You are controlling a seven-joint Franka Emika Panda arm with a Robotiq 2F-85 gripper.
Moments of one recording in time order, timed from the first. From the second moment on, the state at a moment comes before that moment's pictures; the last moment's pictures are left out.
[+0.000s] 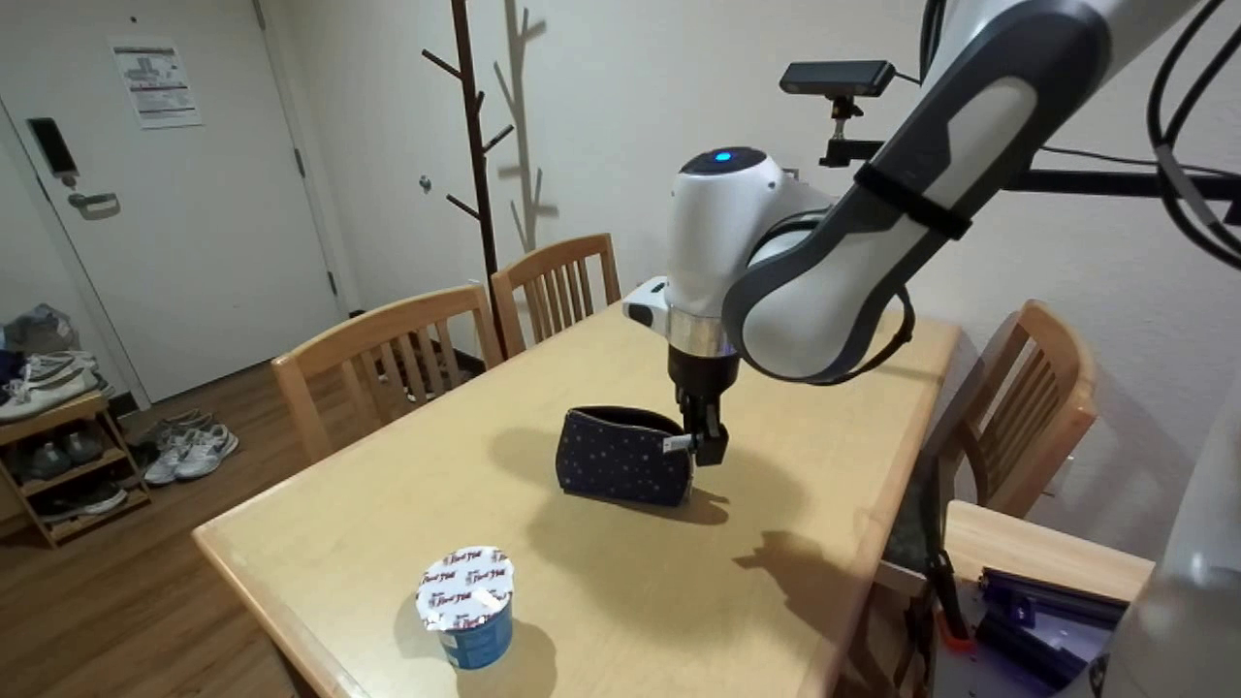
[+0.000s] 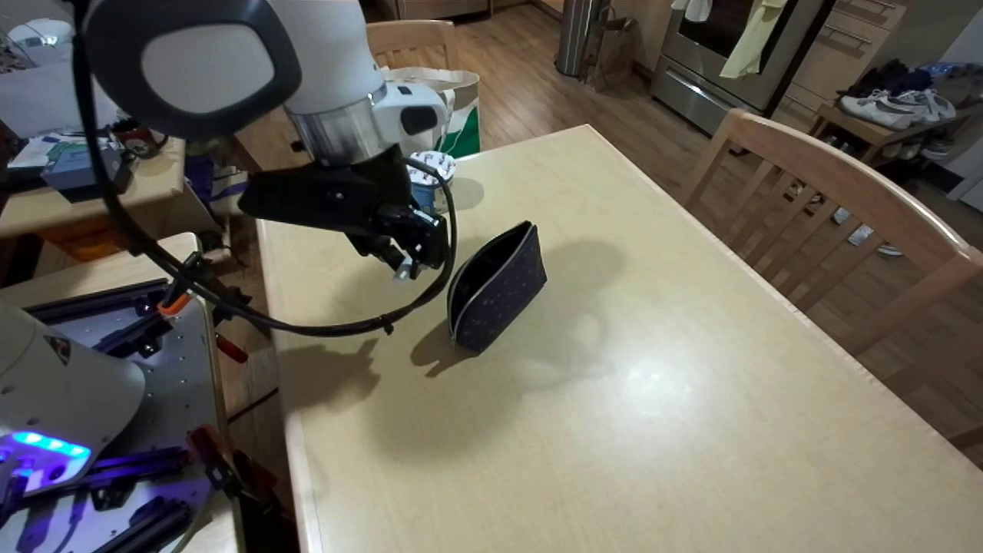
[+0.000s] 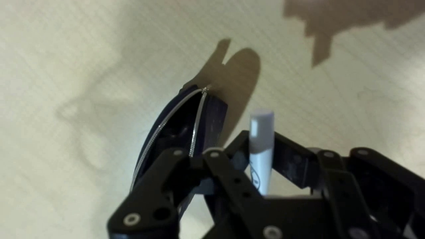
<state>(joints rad) -0.11 -0.11 -0.08 -2.70 -0.34 2.68 -0.56</state>
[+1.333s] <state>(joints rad) -0.12 0.08 -0.15 -2.55 -0.15 2.81 -0.65</state>
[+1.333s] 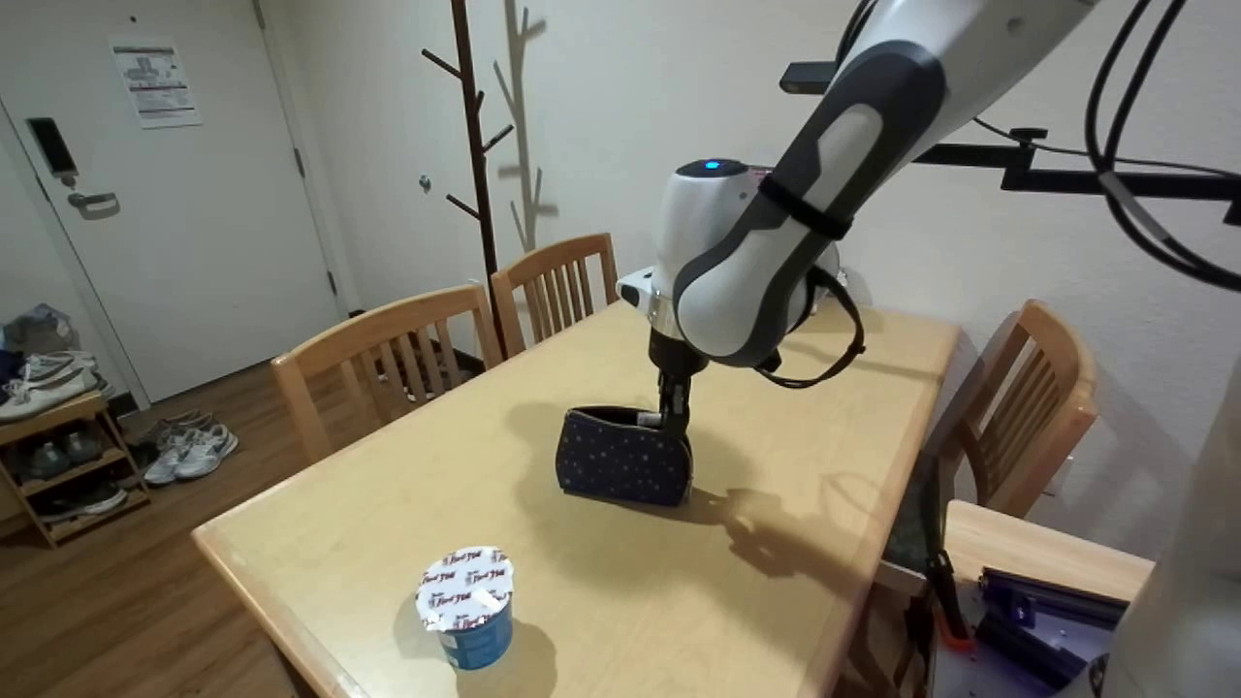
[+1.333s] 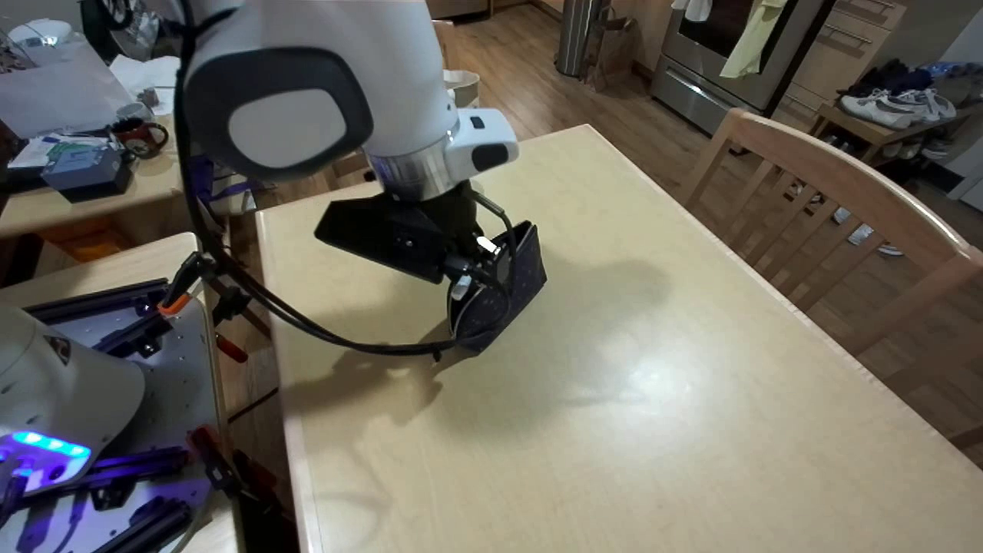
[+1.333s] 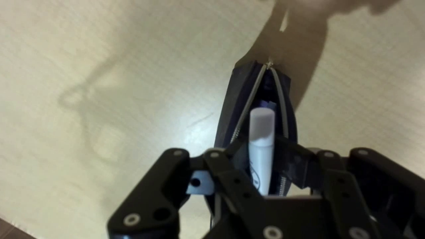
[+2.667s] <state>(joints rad) -0.16 0.17 -0.09 -2.44 -0.13 2.67 -0.74</state>
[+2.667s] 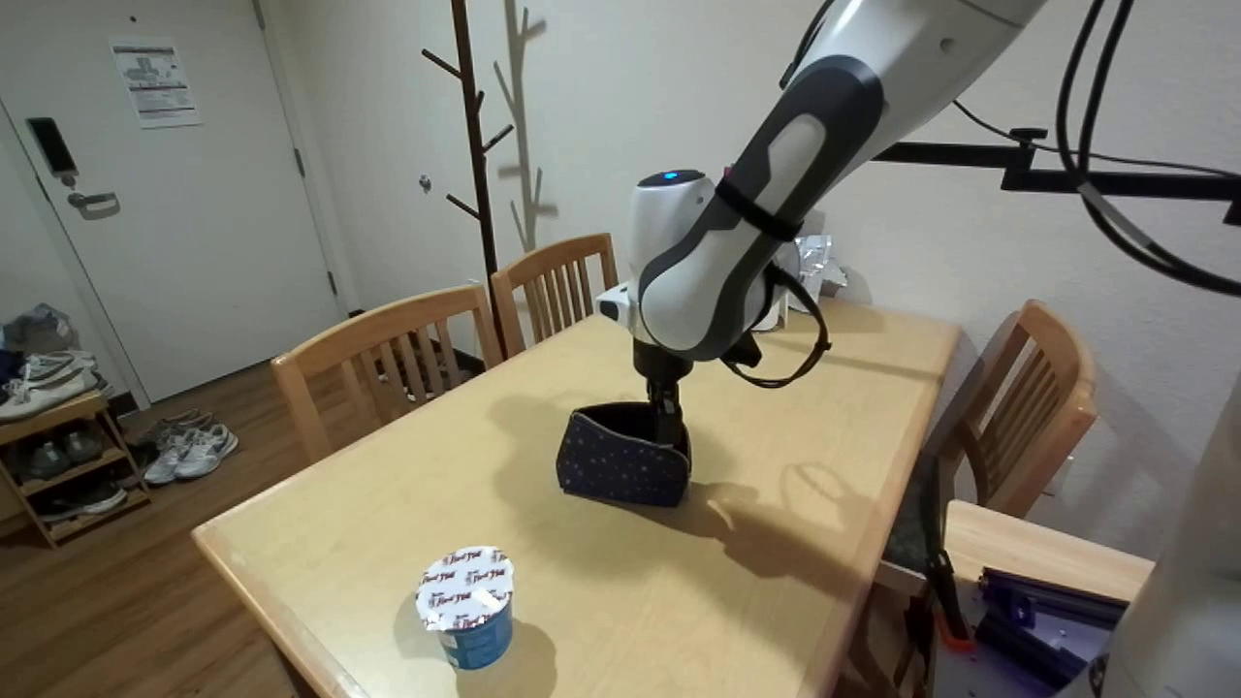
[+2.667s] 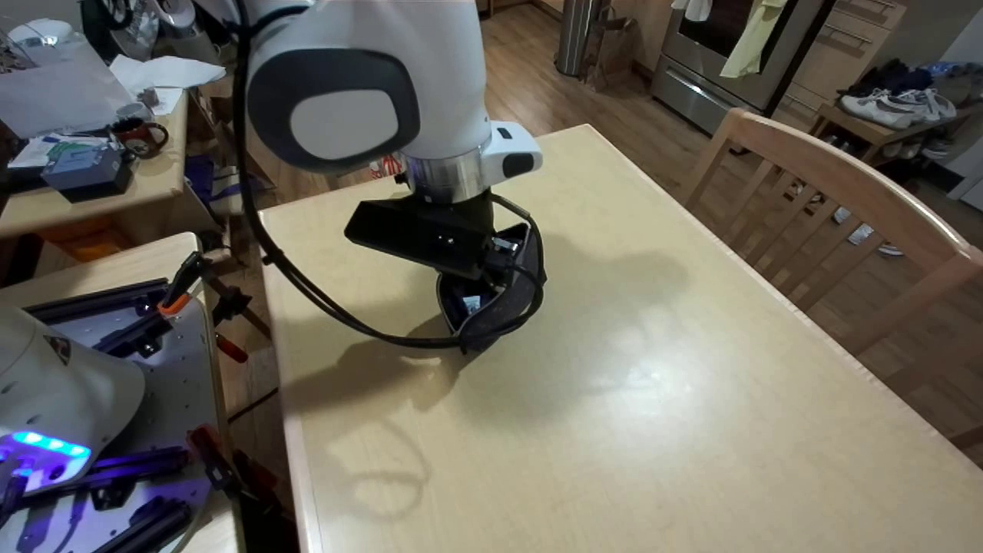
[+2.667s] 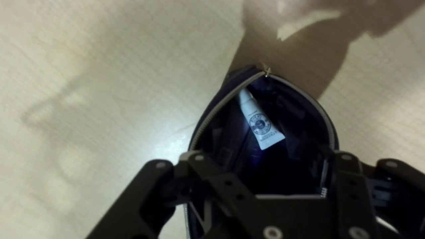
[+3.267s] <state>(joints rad) -0.15 0.05 -0.05 -2.50 -0.09 2.66 -0.94</state>
